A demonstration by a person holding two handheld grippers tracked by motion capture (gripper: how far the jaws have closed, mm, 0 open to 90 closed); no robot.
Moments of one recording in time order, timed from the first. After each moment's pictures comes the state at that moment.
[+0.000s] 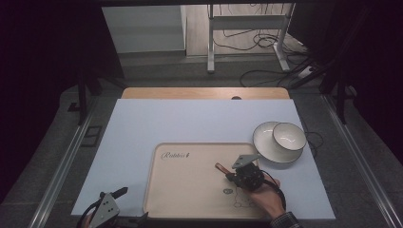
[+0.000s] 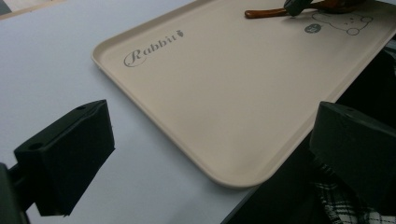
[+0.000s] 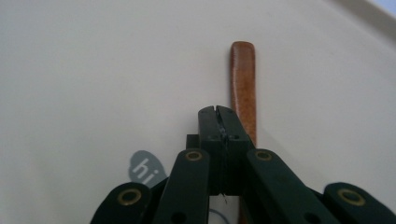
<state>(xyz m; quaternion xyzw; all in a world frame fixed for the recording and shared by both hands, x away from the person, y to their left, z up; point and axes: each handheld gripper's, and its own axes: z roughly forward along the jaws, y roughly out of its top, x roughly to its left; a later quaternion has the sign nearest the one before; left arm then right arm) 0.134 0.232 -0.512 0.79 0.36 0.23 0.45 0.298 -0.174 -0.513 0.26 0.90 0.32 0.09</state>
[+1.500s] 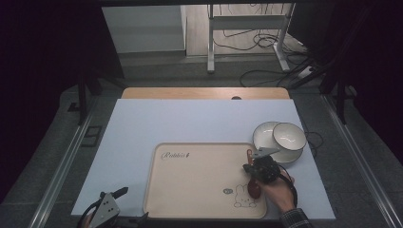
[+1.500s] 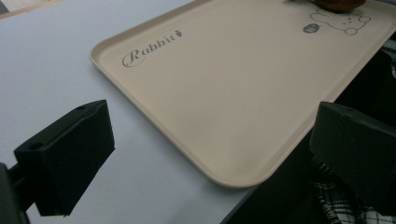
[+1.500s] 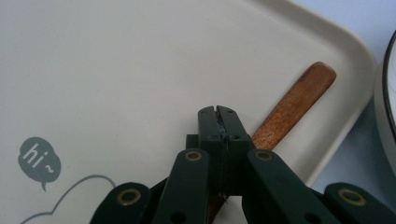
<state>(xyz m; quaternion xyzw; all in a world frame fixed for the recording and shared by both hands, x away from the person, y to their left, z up) 0.134 0.232 -0.512 0.79 0.36 0.22 0.45 0.318 -0.221 -0.512 0.36 0.87 0.32 0.13</state>
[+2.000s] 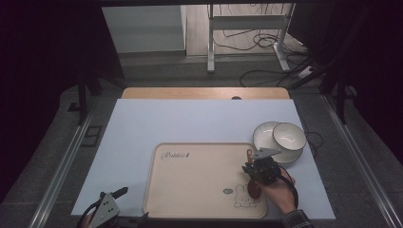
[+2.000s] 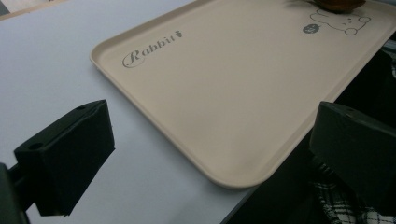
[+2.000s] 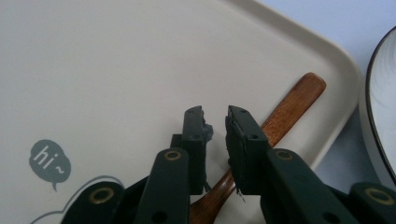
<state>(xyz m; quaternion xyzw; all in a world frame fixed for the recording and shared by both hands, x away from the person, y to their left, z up) 0.133 0.232 -0.512 0.79 0.35 0.23 0.45 0.312 -0.220 -0.505 0.35 0.87 0.32 0.15</state>
